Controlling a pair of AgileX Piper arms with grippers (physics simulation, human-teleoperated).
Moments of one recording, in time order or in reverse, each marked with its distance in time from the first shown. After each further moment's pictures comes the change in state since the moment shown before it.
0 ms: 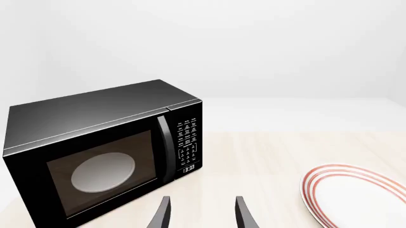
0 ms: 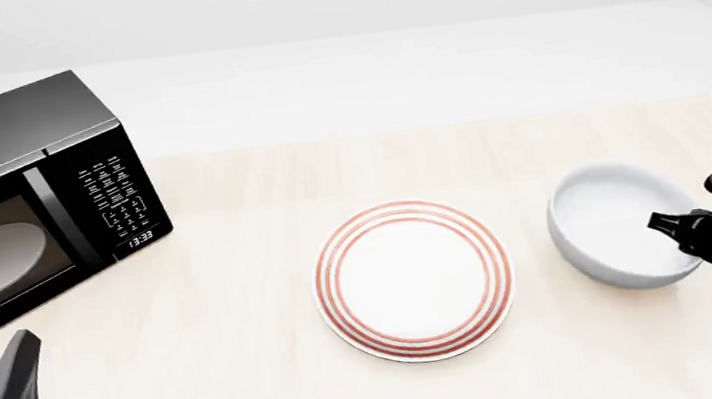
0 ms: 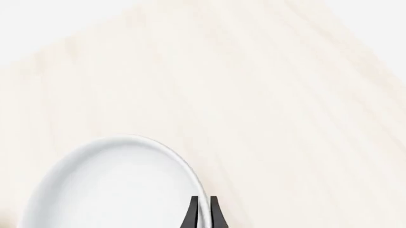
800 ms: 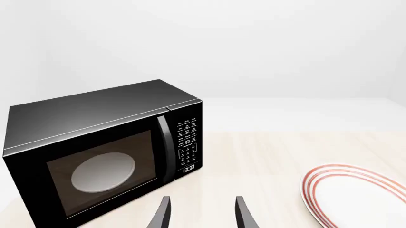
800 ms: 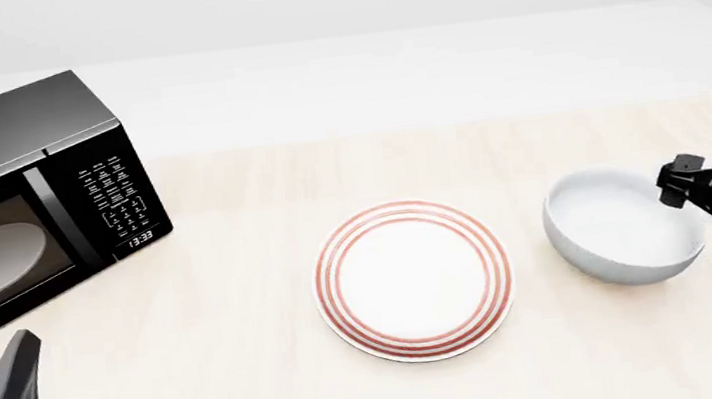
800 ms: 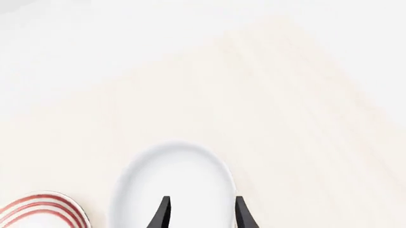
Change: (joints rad) left arm 0.000 0.000 0.000 0.000 0.000; right arm 0.087 -0.370 0.010 0.207 0.009
